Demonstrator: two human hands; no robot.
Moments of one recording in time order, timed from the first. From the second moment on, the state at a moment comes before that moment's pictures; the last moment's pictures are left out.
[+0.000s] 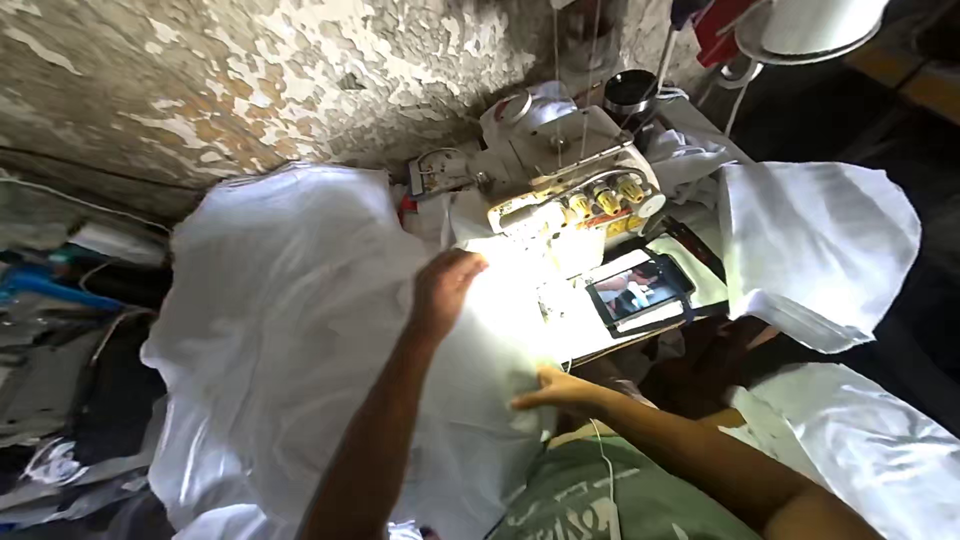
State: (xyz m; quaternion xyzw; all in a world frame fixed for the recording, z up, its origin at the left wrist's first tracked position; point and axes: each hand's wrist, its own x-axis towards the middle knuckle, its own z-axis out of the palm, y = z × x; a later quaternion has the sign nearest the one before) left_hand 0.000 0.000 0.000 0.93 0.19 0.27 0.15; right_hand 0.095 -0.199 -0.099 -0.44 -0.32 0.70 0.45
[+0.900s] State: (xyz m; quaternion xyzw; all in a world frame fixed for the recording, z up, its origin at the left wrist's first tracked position) left_hand 0.033 -0.003 -0.064 0.91 0.21 0.30 0.19; right_hand 0.096 -0.173 -0.133 -0.58 -0.22 0.42 0.67
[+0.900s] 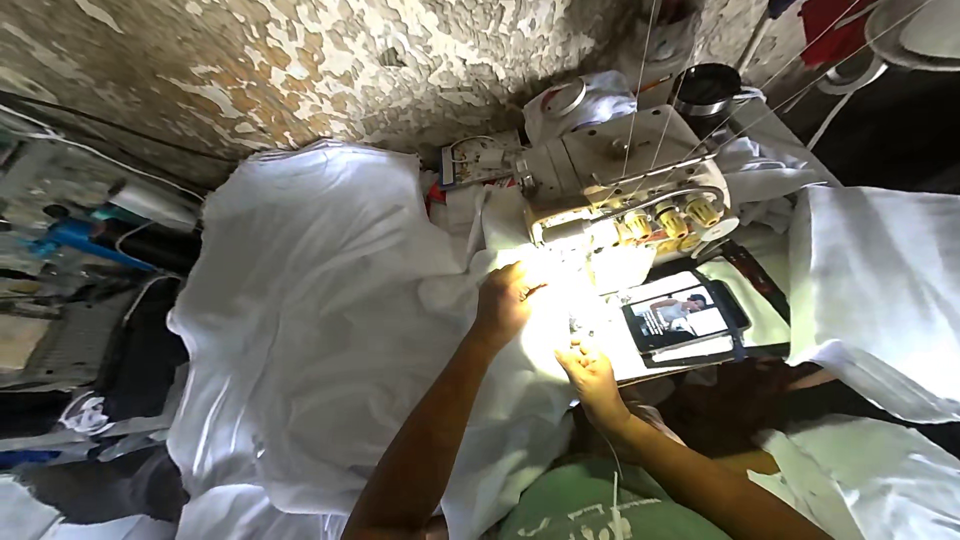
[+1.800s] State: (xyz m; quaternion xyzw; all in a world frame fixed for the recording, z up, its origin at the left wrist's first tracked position) left_hand 0.048 -0.067 -0.078 0.91 0.34 0.26 0.00; right_hand 0.124 -0.170 -0.100 -0.62 -0.24 0.38 0.64
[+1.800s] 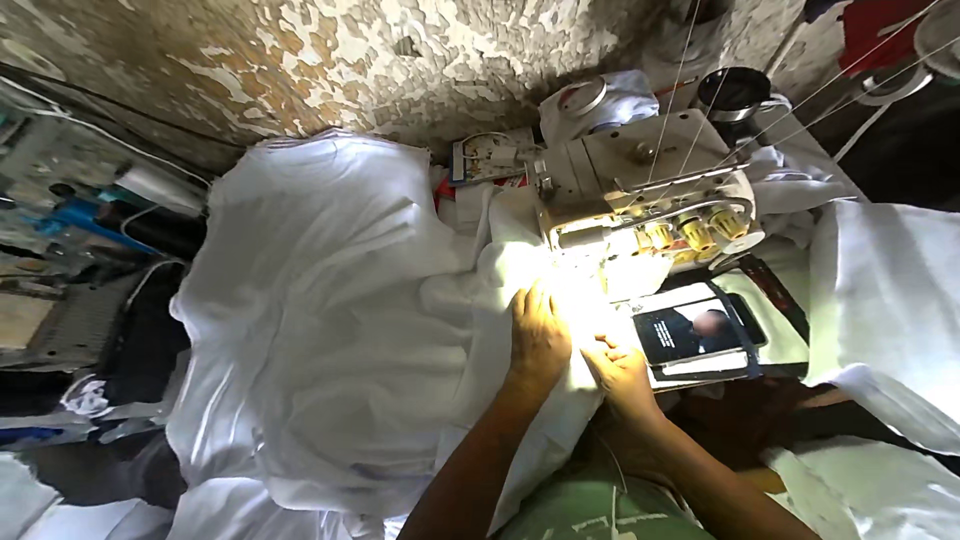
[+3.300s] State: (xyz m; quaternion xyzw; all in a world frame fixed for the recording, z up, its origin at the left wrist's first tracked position) left_hand -0.103 -0.170 -0.129 0.63 0.50 0.32 0.50; right_hand 0.111 -0.241 -0.127 -0.58 -0.27 0.54 0.54
